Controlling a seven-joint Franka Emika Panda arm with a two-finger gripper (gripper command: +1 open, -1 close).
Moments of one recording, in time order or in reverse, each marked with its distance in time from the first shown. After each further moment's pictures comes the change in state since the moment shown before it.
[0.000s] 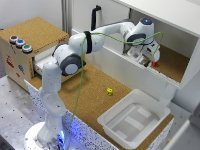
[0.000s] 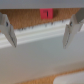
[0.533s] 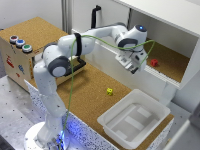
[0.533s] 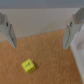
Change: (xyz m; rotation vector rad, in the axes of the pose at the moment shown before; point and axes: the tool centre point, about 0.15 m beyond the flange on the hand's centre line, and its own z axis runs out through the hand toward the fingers) arm -0.143 -0.043 0.055 0.036 -0.184 -0.072
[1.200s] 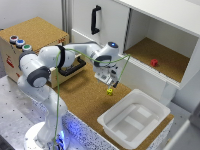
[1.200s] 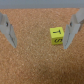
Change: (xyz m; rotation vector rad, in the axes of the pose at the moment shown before) arm -0.039 -0.059 0.140 -0.090 0.053 -0.484
